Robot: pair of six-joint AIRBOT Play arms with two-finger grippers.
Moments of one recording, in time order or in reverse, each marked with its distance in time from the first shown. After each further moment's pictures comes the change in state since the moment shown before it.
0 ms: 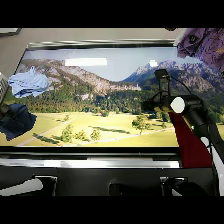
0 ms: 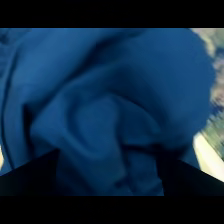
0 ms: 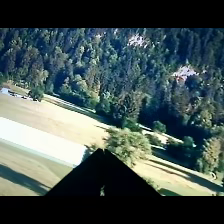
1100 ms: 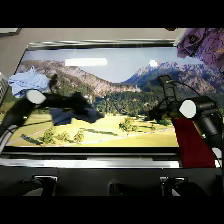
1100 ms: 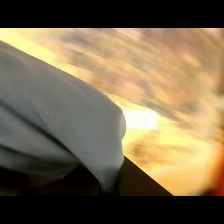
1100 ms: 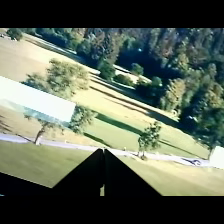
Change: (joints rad) left arm -0.924 0.092 -0.027 -0.725 0.029 0.092; right arm 0.000 0.131 0.000 -0.081 0.301 0.004
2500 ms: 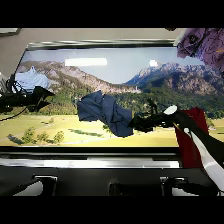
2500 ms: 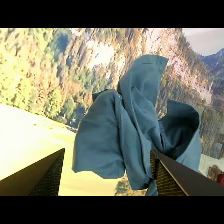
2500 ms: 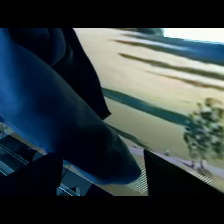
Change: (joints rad) left arm 0.560 0.057 0.000 -0.055 -0.229 0.162; right arm -0.122 -0.439 -0.188 0.784 -0.118 -0.252
